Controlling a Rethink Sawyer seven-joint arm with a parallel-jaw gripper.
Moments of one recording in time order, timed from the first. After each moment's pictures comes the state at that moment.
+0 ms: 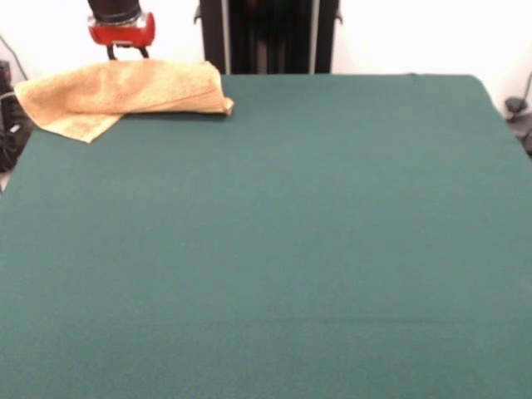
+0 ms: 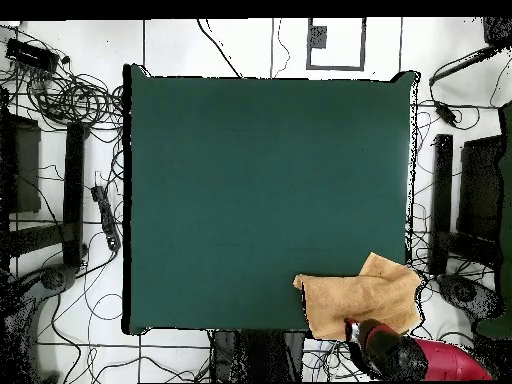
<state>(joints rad) -1.11 -0.54 0.21 1.99 -0.87 0.35 1.72</state>
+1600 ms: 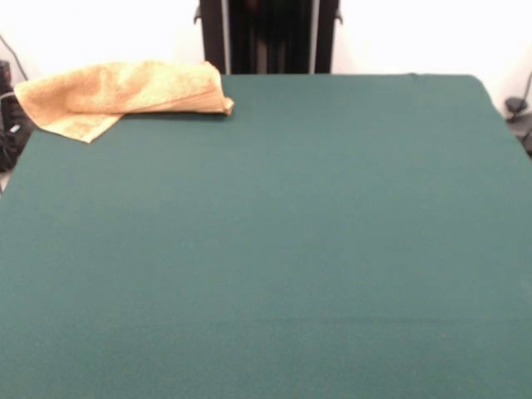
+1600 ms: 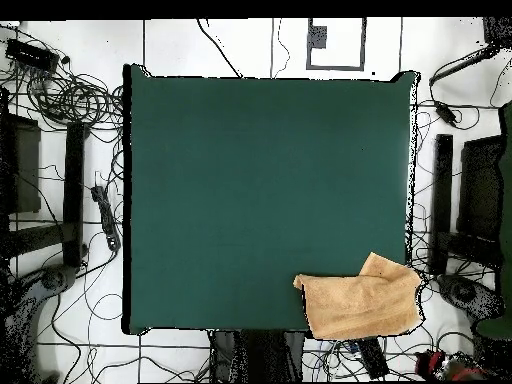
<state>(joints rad) -1.28 -1.06 0.26 2.07 -0.62 0.64 1.72</state>
